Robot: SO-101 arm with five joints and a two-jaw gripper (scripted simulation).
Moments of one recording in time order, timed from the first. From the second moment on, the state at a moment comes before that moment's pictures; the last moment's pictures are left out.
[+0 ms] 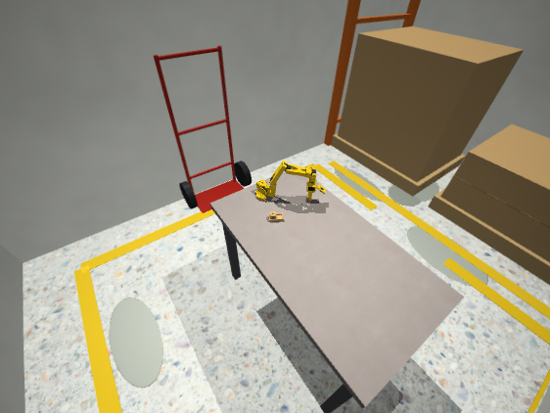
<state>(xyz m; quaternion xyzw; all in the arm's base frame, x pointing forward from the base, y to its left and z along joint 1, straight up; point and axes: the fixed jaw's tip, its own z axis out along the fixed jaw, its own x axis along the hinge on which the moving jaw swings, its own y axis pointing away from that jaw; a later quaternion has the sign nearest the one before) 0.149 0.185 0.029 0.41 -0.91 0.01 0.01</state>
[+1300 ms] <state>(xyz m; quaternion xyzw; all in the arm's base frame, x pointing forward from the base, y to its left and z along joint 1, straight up) 0.150 0.186 0.057 0.41 -0.91 0.00 0.00</state>
